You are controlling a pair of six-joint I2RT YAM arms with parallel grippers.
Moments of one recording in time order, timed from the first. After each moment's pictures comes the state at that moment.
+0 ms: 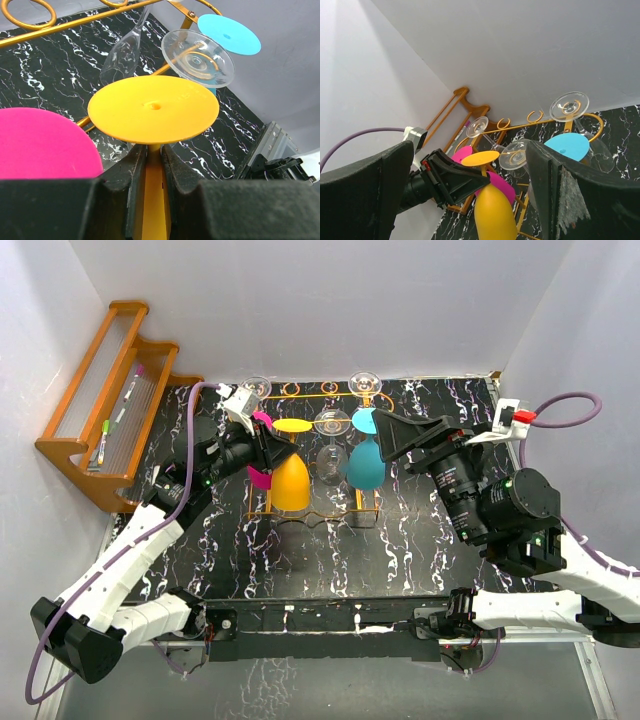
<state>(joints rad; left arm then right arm) -0.52 1.06 1.05 -0.15 0.36 -0.33 1.26 0.86 1.28 0.00 0.91 0.32</state>
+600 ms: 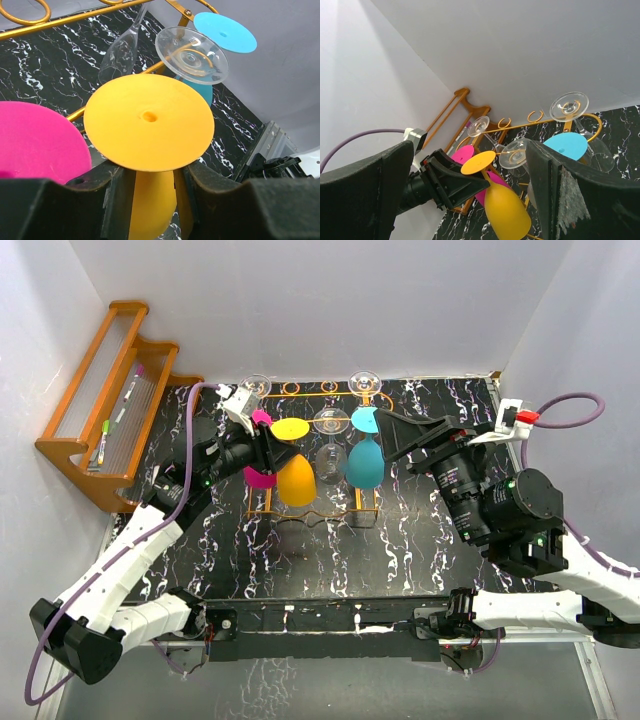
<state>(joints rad) -0.52 1.05 1.05 -0.16 0.36 -0.33 1.26 0.85 1.28 0.00 0.91 0.32</state>
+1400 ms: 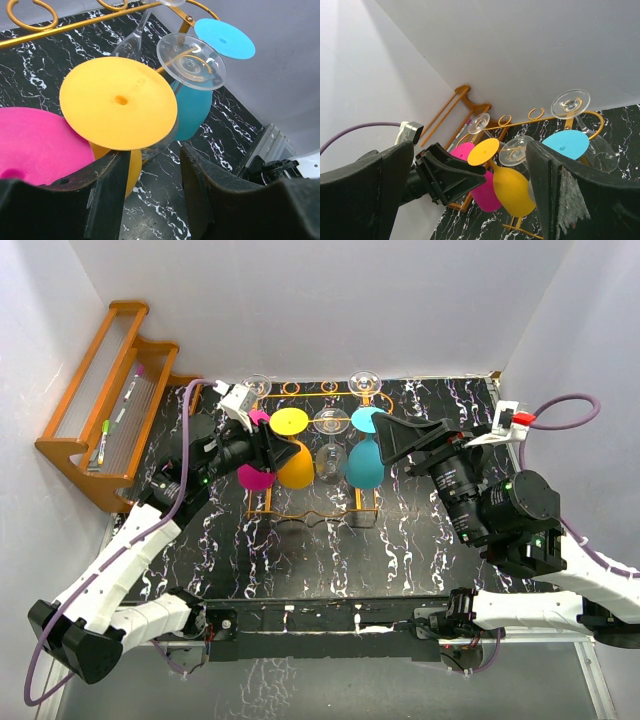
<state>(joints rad) -0.52 1.05 1.09 -0.21 0.34 -0.33 1.26 0.85 1.26 0.00 0.90 0.32</state>
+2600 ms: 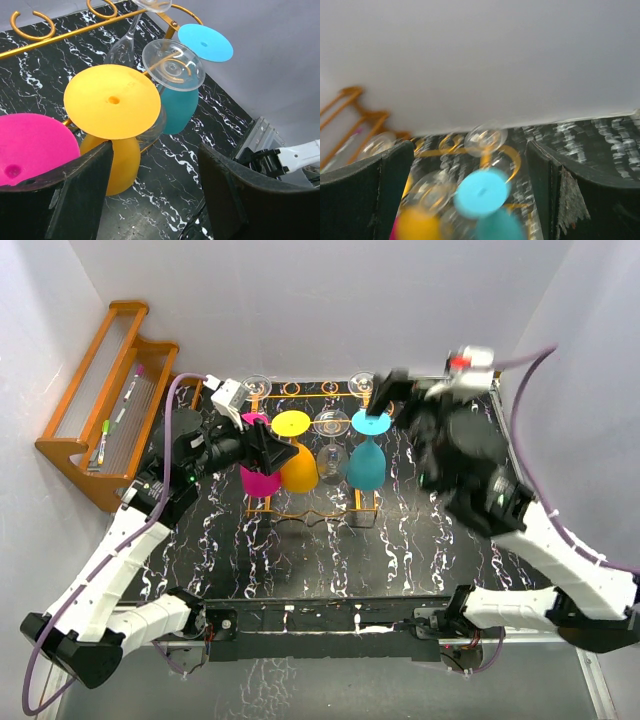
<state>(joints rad) -0.50 1.03 1.18 -0.34 0.40 -0.32 1.13 1.05 1.42 -0.09 1.00 0.06</state>
